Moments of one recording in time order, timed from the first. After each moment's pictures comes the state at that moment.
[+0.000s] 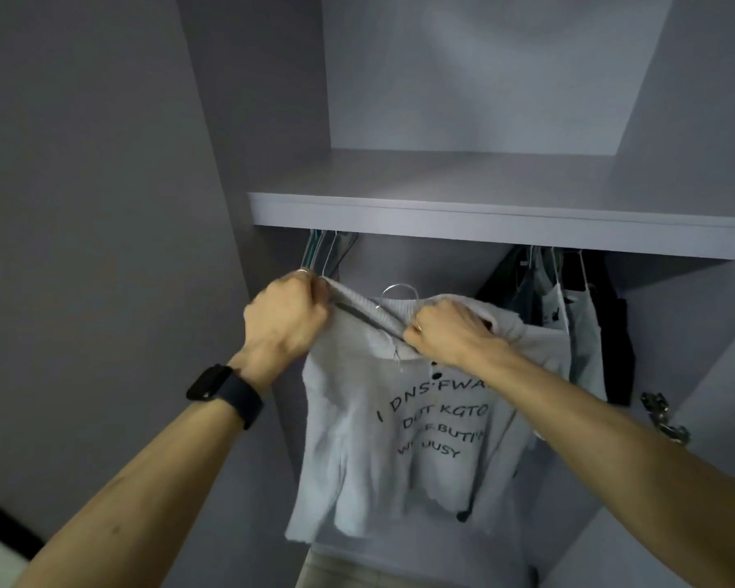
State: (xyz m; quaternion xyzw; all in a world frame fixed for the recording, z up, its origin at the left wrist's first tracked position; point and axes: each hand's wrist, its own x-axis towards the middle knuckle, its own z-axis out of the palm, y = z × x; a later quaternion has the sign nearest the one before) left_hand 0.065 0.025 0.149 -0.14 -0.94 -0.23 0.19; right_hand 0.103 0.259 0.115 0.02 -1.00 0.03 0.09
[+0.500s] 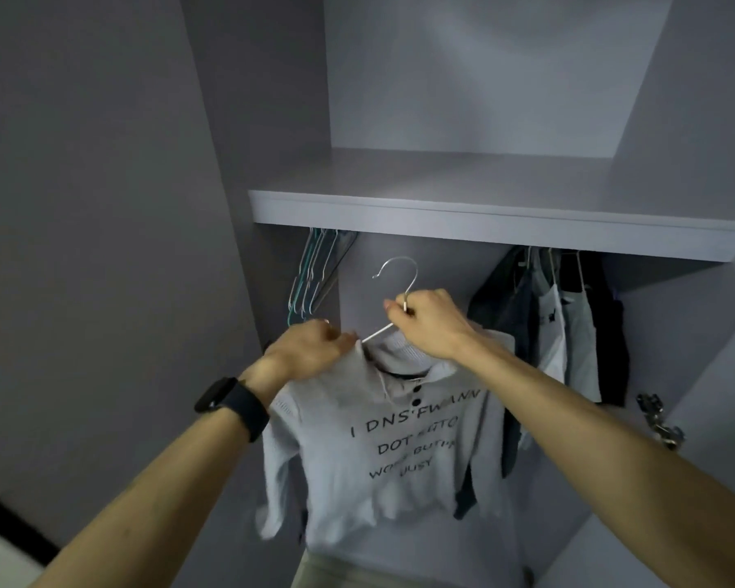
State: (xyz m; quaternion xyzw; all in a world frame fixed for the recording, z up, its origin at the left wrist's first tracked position) left_hand 0.057 0.029 0.110 -0.20 -0.94 -0.27 -0.09; right_hand 0.103 0.239 0.119 0.04 -0.95 0.26 0.17
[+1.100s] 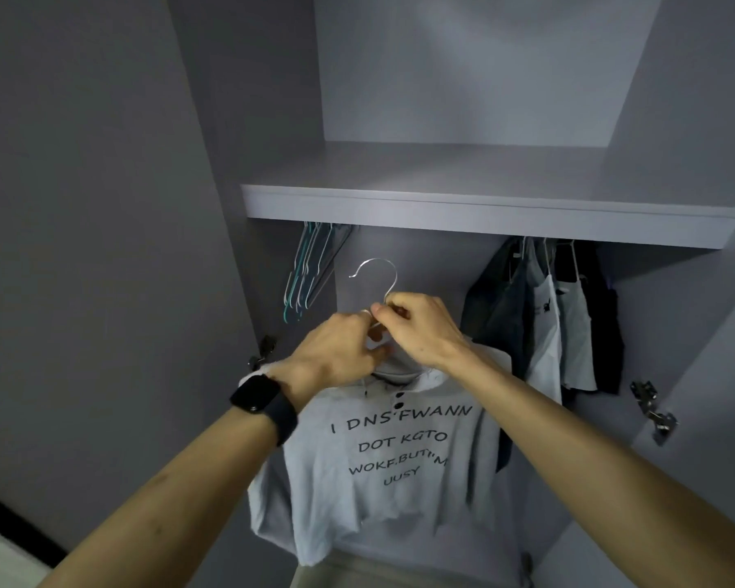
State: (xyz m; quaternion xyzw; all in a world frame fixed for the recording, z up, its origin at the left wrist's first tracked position) left_hand 0.083 0.063 0.113 -0.35 -0.91 -0.23 -0.01; right_hand 0.120 0.226 0.108 0.02 -0.91 0.37 0.18
